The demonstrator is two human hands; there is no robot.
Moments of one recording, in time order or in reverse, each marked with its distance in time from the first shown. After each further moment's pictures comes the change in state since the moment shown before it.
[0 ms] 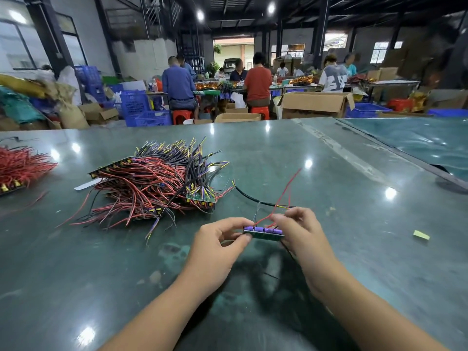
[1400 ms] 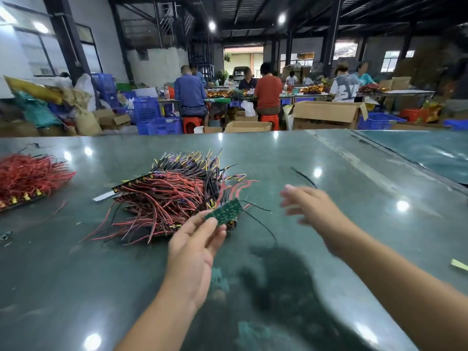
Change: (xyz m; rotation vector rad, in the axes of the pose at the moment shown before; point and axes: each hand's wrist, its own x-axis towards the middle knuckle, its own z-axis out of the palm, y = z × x) left_hand 0.023 0.008 -0.049 -0.823 0.449 -0.156; right_hand 0.067 -0.053 0.026 -0.428 -0.155 -0.026
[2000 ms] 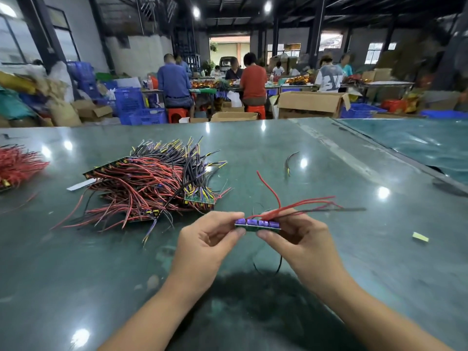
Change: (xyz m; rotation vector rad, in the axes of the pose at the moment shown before) left_hand -0.032 -0.028 0.011 0.587 -0.440 0.311; right_hand -0.080 0.042 0.005 0.220 -0.004 -0.421
